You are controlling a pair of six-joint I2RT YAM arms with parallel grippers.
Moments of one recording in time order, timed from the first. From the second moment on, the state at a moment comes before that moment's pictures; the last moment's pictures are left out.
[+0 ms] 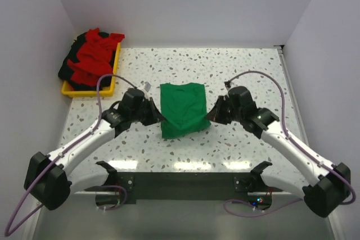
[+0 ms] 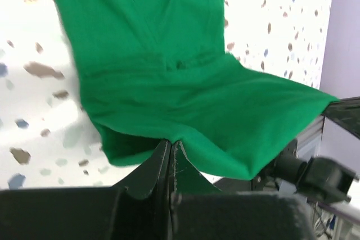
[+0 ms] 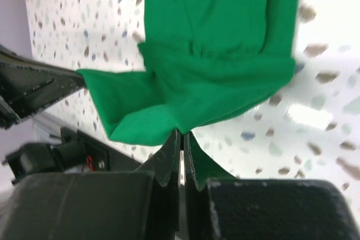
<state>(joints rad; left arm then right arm) -0.58 1.09 0.73 -0.36 0.19 -0.81 0.60 1.01 0.83 -0.53 -0.11 0.77</state>
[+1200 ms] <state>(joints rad) -0.12 2.02 1.48 -0.19 0.40 -0.64 0.24 2.27 1.97 -0.54 -0.33 0.52</state>
